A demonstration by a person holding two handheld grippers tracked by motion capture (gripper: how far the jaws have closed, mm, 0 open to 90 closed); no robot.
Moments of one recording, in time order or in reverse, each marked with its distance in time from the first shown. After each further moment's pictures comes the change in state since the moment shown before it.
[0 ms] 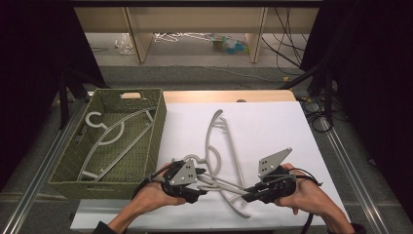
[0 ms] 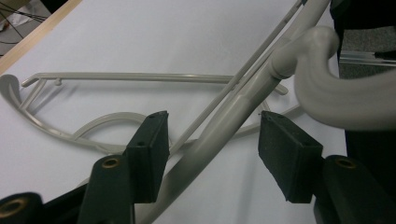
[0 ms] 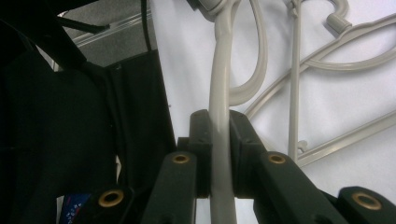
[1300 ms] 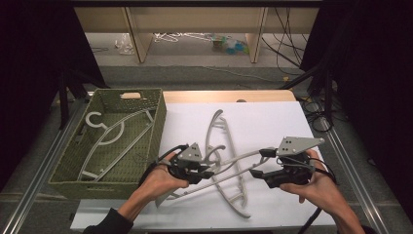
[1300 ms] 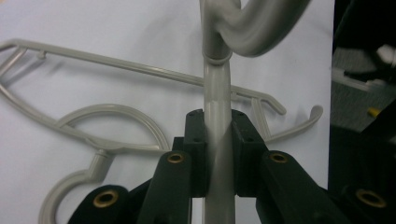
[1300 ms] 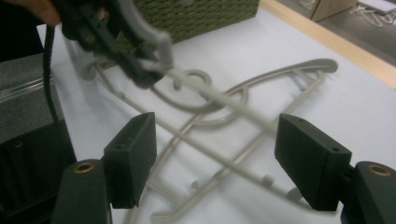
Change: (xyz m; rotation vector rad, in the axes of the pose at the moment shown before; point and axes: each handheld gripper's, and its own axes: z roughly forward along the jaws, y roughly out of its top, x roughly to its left) left arm 0.033 0.023 0.003 0.065 -0.080 -0.249; right arm 0.003 0.014 -0.047 -0.239 -0.387 0.057
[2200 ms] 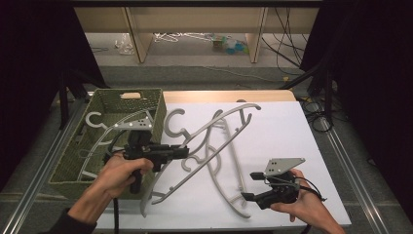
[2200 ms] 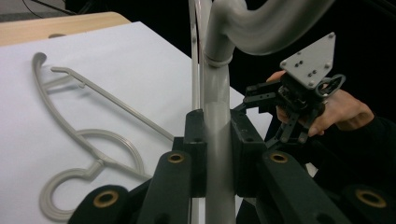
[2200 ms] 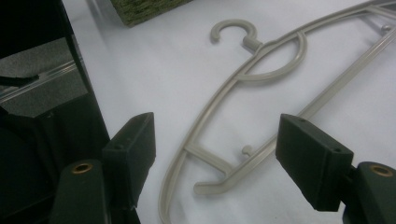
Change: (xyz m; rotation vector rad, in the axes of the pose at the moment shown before) left arm 0.007 0.019 -0.119 -0.287 -0.068 -0.341; right arm 0.020 -0.044 0.036 0.084 0.107 0.053
